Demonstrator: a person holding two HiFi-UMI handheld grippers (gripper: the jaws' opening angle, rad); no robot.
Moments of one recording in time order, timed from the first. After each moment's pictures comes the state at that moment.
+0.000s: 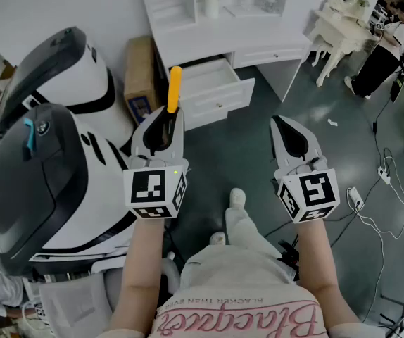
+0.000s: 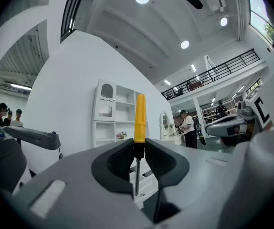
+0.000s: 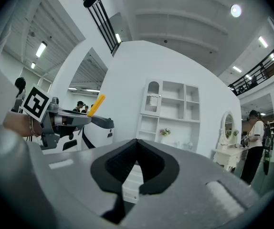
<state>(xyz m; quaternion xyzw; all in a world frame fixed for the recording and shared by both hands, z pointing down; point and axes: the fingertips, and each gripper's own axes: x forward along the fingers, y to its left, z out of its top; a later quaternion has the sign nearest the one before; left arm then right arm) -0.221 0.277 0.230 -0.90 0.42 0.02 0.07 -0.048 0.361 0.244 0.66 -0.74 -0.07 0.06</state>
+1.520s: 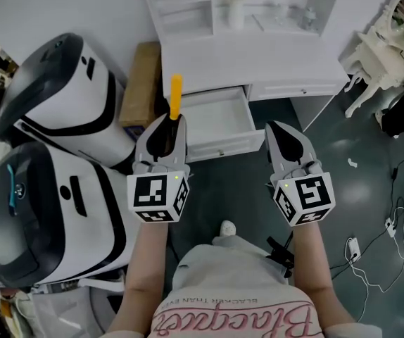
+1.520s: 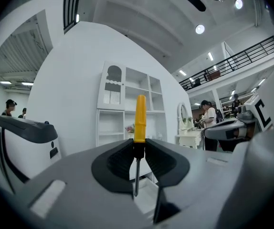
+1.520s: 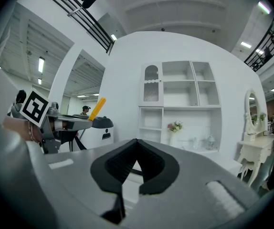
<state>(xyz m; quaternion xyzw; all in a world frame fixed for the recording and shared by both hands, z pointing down) -0.091 0.044 0.246 -0.87 0.49 0.00 0.03 0.084 0.095 0.259 0.59 -0.80 -0.02 0.04</state>
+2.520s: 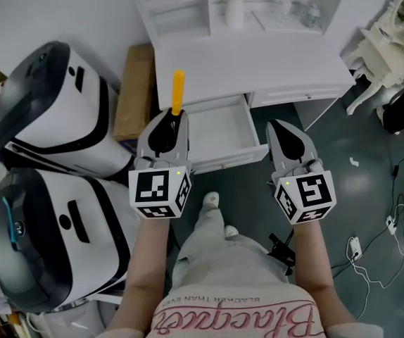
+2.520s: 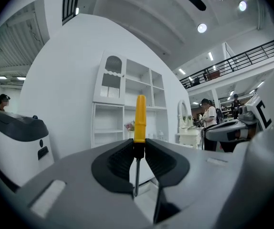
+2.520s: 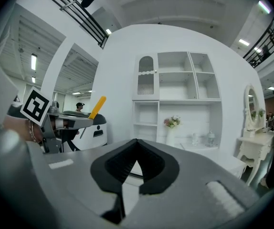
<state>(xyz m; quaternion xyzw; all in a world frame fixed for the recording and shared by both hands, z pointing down) -0.077 -0.053 0.258 -0.88 0.48 -0.01 0.01 0.095 0.009 0.275 0.61 -0.79 0.00 0.05</state>
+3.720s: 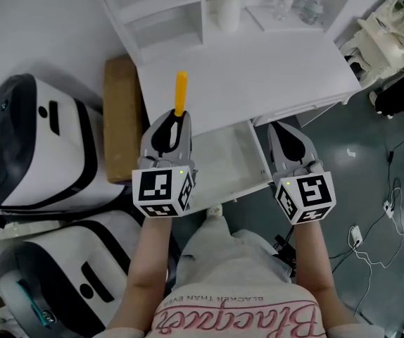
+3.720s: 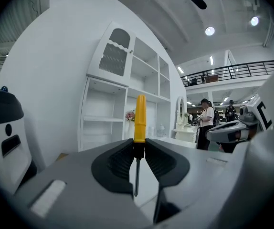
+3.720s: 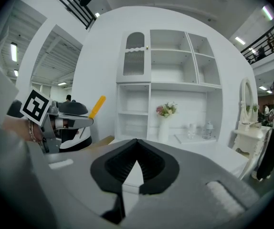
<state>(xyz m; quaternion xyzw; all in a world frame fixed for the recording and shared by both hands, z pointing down) -0.059 -0.244 0.301 -0.91 0.42 -0.03 -0.05 0.105 -0.157 0.308 0.66 -0.74 0.05 0.10</state>
